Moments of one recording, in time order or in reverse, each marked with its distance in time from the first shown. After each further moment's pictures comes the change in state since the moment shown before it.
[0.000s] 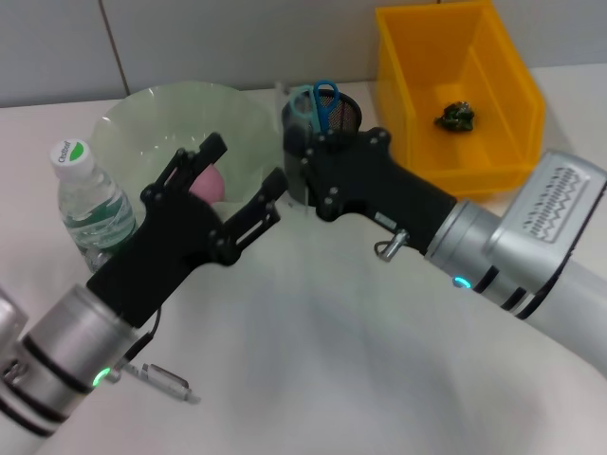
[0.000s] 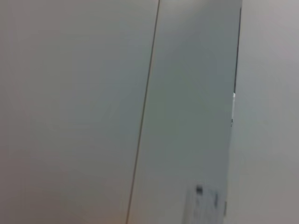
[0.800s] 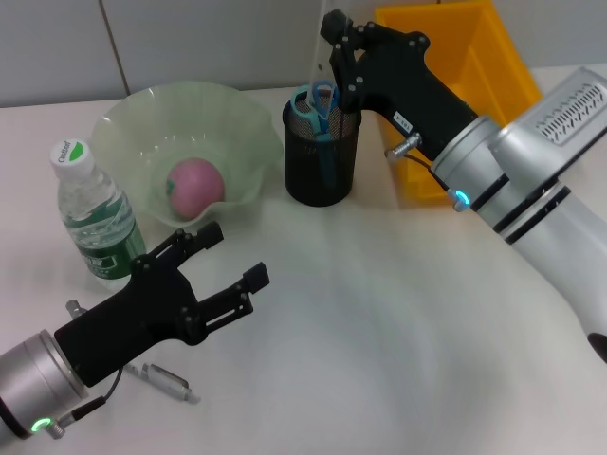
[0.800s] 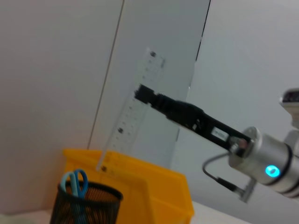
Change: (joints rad) left arm 0.052 0.065 -0.297 -0.033 0.582 0.023 -0.361; right arm 0.062 -0.004 0.274 -0.018 0.003 0.040 -0.007
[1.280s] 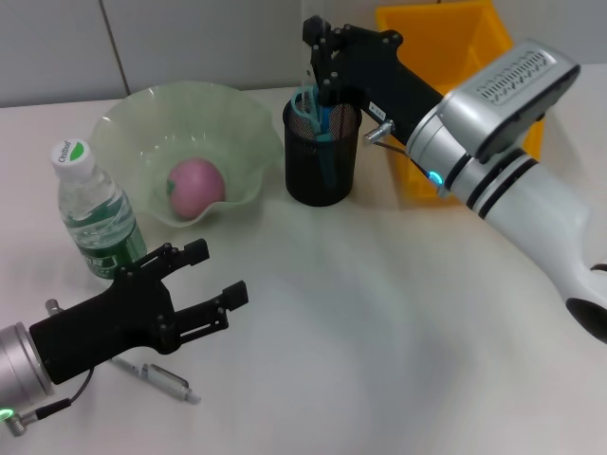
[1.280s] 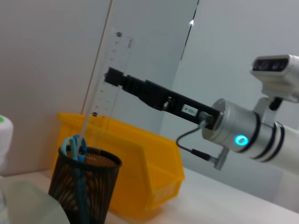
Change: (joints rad) left arm -0.009 0.040 -0.229 0.039 0.371 0.009 -0.237; right arm 0.075 -0.001 0.034 -0.005 0.001 0.200 -0.007
